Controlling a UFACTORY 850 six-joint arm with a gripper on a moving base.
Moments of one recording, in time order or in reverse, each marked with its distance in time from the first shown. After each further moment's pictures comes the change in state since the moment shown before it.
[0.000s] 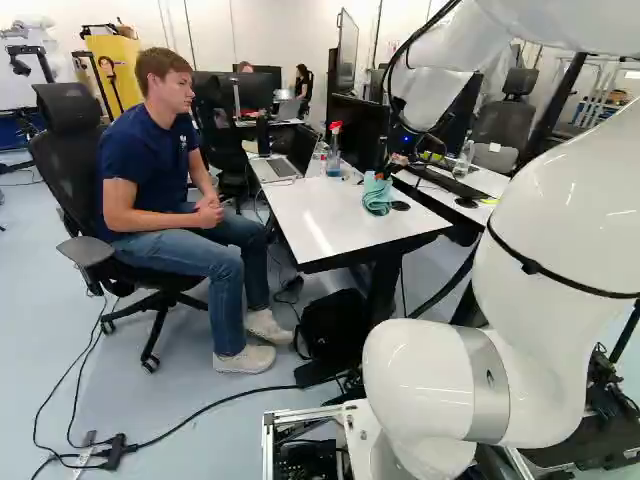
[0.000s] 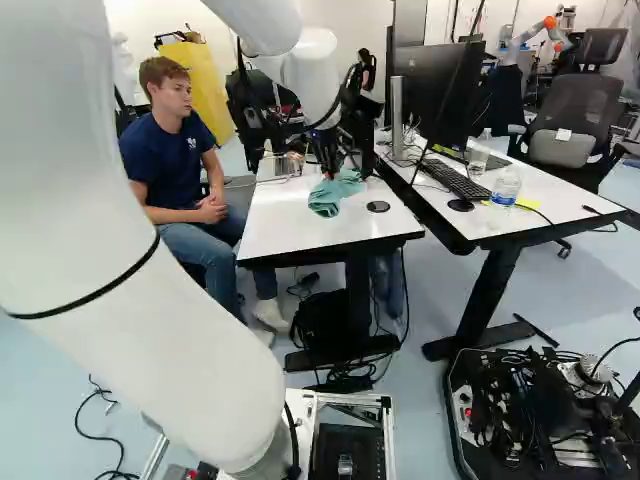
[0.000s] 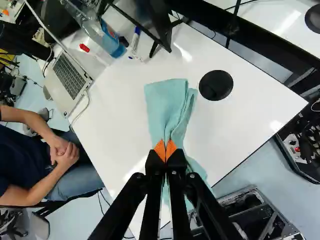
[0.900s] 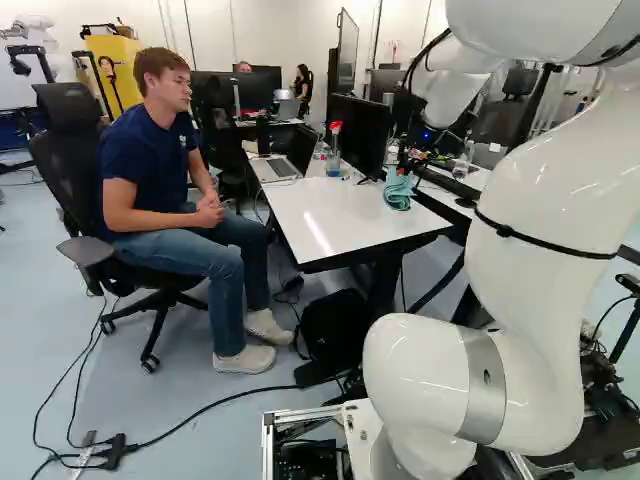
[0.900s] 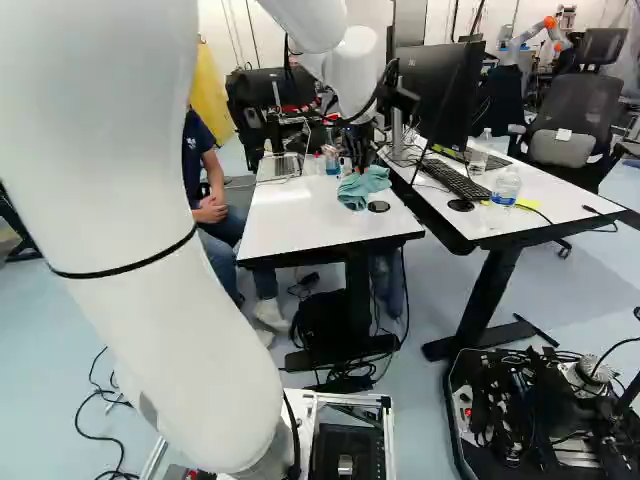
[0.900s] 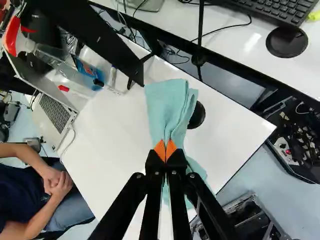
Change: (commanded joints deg) arm -6.6 -8.7 -9.1 0.0 0.0 0.0
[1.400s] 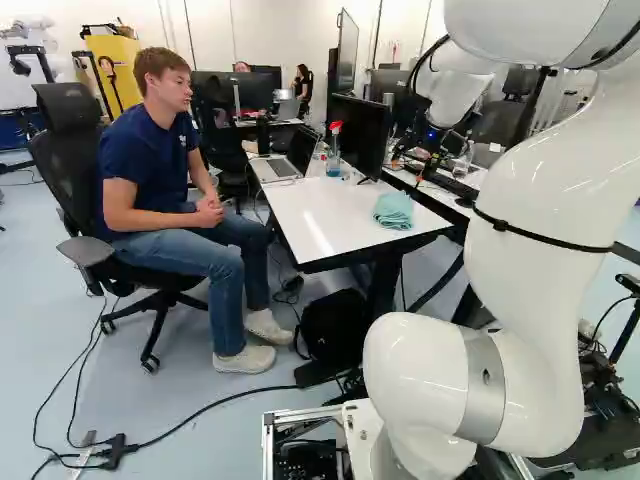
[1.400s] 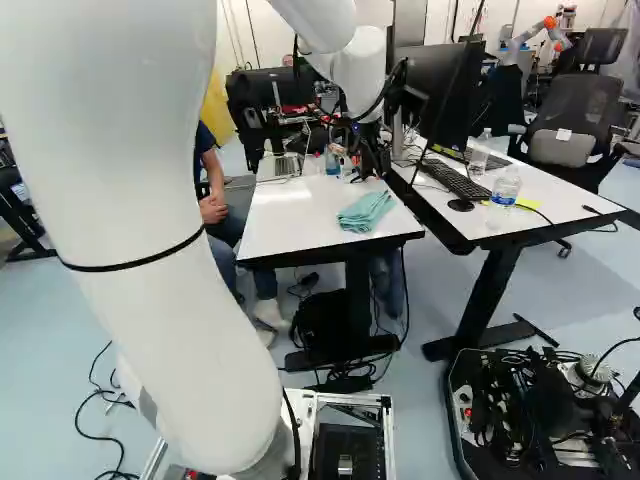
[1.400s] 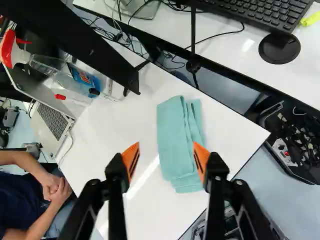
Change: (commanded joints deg) arm -0.9 -1.1 -1.2 0.0 0.0 0.0
